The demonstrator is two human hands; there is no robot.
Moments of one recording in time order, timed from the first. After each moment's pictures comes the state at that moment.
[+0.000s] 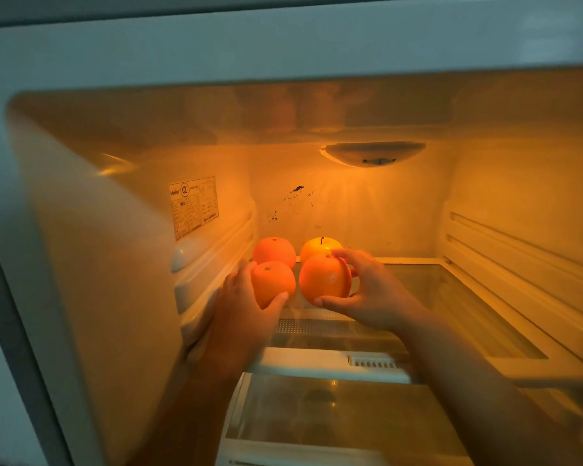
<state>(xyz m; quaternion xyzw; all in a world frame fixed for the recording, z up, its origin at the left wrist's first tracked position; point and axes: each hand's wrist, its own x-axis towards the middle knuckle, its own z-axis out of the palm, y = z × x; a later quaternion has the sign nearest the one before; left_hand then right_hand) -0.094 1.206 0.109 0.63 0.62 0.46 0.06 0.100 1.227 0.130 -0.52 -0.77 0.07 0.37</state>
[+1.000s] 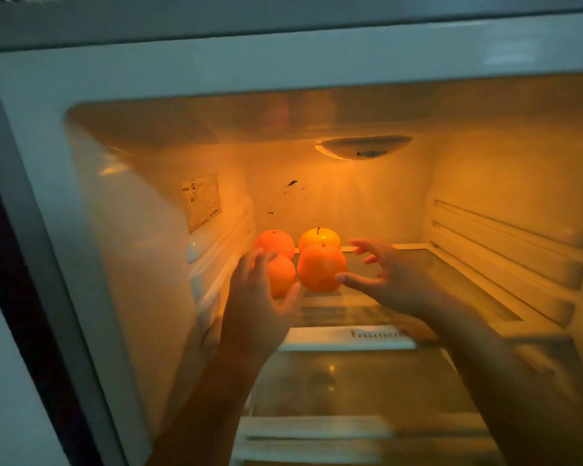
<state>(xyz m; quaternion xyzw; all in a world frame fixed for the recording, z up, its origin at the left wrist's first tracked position) -0.094 1.182 0.113 0.70 0.51 0.51 -0.03 0.113 1.191 0.140 -0.57 -0.74 0.05 0.36</state>
